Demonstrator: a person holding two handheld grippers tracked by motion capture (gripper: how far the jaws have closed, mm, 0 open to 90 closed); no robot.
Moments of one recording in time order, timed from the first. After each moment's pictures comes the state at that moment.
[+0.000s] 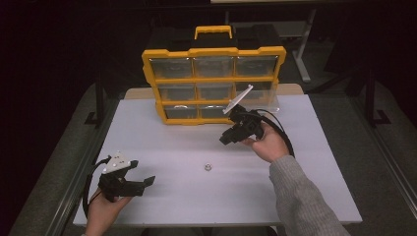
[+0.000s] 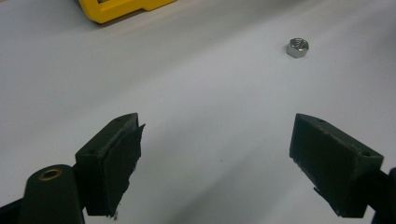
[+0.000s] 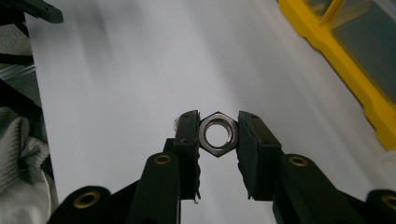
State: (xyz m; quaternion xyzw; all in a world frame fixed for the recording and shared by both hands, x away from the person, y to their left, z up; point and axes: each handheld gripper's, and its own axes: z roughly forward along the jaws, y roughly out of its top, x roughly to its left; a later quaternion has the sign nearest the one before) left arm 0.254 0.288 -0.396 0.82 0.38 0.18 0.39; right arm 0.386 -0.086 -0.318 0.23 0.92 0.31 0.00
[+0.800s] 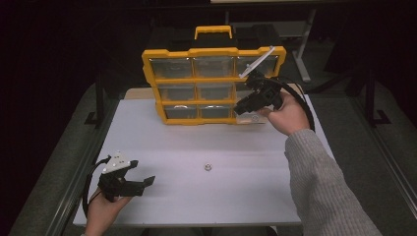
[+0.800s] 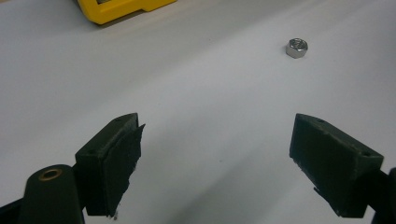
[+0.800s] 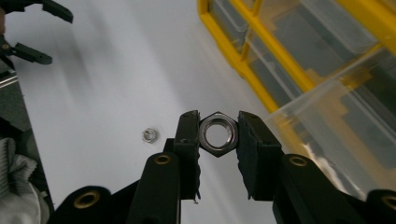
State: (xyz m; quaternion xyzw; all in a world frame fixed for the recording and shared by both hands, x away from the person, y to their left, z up) left arm 0.255 0.289 -0.395 0.82 0.38 0.18 0.39; right arm 0.403 -0.120 -0.233 0.26 0.91 0.31 0.06
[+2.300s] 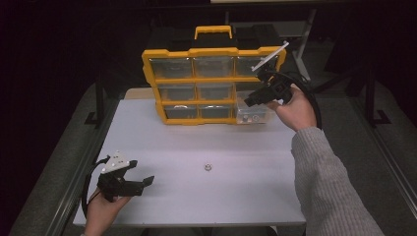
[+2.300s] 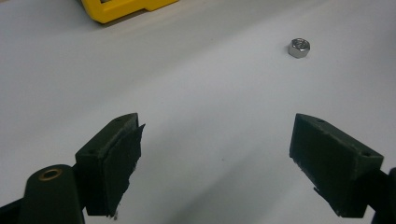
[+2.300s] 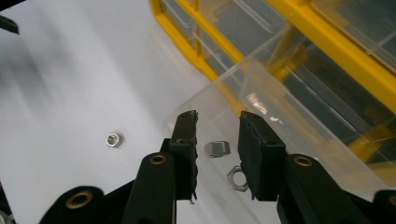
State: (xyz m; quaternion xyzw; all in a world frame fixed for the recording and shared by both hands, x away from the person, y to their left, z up) left arm 0.255 0.290 -0.396 0.82 0.38 0.18 0.39; right arm 0.419 -0.146 -0.235 0.32 0.89 0.31 0.09
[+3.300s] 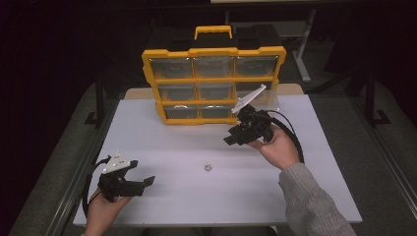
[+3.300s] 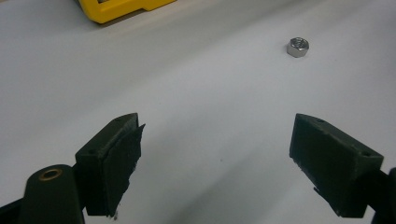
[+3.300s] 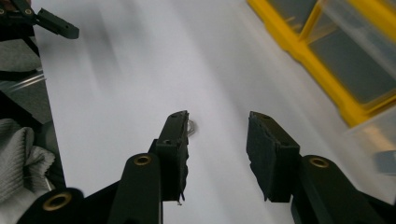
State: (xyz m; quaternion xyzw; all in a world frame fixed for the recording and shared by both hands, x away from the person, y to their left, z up) left arm 0.255 0.289 -0.395 0.82 0.38 0.18 0.39; right arm 0.363 -0.102 -0.302 0.24 0.91 0.34 0.03
